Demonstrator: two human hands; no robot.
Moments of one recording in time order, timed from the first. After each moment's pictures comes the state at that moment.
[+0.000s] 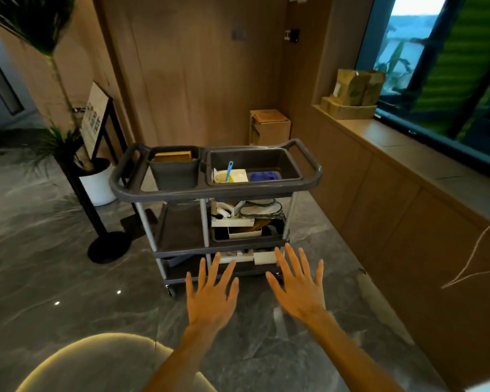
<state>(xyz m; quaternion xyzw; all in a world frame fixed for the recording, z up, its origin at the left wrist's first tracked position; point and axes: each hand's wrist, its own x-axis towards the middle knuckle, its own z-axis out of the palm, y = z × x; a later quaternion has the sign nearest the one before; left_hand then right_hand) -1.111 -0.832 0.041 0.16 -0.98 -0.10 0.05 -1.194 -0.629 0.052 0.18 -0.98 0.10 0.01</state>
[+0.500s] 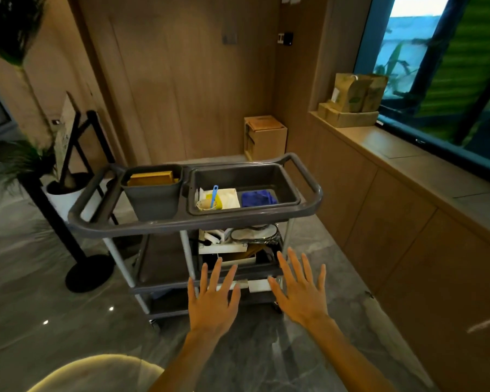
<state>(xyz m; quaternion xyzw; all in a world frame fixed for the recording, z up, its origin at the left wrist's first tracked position) -1.303 -0.842 0.032 0.15 -0.98 -0.10 0.04 -1.383 -0.636 0.044 0.17 -0.98 0.11 0.01</state>
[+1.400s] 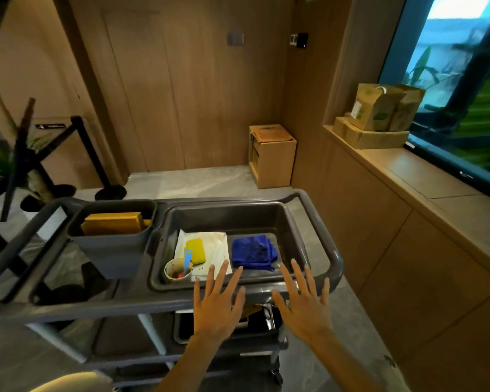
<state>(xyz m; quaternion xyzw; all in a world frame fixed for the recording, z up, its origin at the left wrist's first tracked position) -1.641 -0.878 0.025 0.14 -0.98 -0.11 0.06 -1.711 -0.670 0.036 0.20 -0.98 0.10 -0.01</state>
